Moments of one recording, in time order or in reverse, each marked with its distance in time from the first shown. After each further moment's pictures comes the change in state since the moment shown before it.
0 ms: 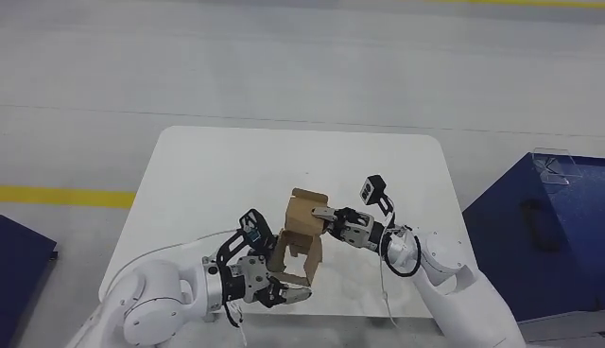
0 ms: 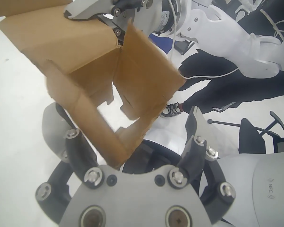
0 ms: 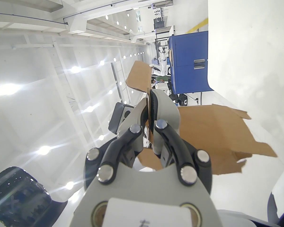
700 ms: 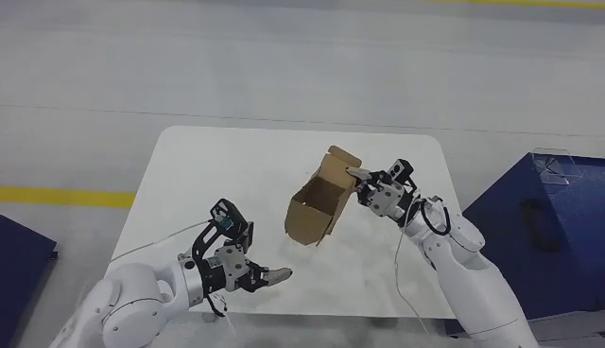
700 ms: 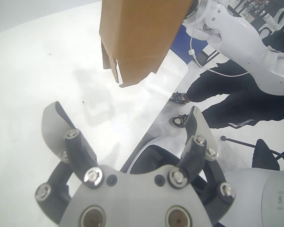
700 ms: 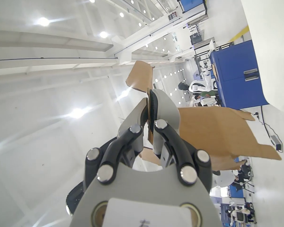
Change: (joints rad) left arm 0.070 0.018 -0.116 -0.038 0.032 0.060 0.055; right arm 0.060 -0.020 0.104 0.120 0.363 0.081 -0.071
